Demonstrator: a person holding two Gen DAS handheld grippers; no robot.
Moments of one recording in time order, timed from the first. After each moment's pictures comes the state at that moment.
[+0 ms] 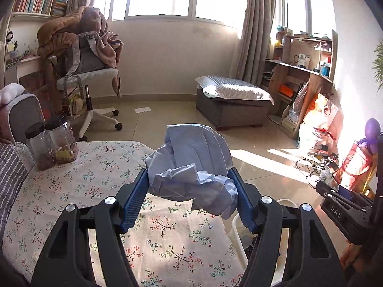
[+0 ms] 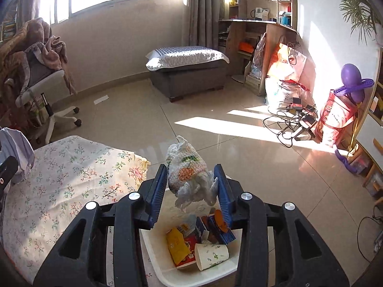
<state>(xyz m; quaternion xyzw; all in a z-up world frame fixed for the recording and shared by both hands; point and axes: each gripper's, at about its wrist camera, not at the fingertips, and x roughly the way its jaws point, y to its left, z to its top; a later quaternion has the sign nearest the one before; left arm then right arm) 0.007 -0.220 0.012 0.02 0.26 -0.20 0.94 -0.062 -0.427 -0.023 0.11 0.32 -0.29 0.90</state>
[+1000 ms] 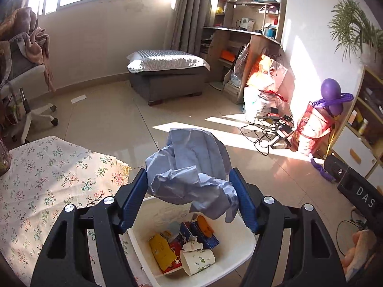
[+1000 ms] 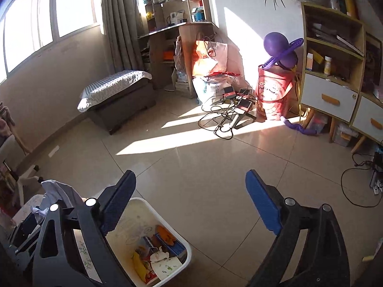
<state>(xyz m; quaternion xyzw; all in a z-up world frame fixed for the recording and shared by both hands) -0.035 -0.402 -0.010 0.07 0.32 -0.35 0.88 -0.175 -0.542 -0.011 0.21 0.23 -0.45 0.84</state>
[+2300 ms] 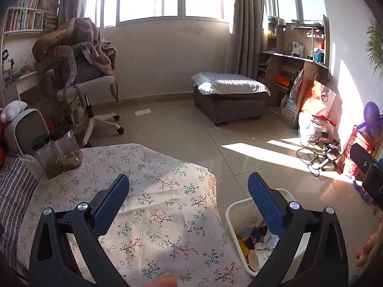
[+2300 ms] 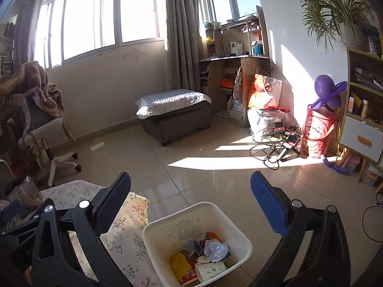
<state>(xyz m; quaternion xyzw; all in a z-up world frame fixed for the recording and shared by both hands) -0.026 -0.226 0.032 0.05 0.26 -0.18 0.95 -0.134 -0.390 0.027 0.11 0.19 -0.30 0.93</state>
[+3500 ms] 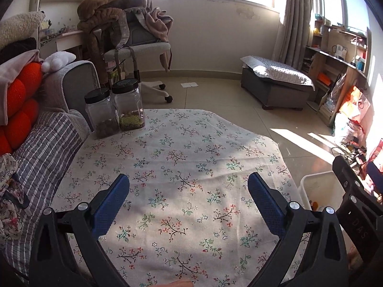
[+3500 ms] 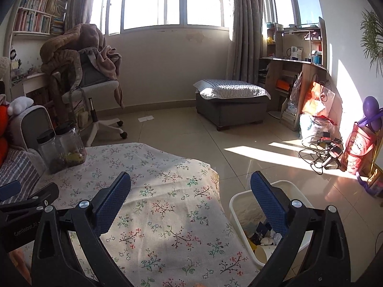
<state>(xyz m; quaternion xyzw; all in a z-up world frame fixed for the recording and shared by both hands) -0.002 -0.048 -0.007 0.03 0.33 -0.09 0.94 -0.072 -0.236 -0.012 0.05 0.22 -0.20 0.95</state>
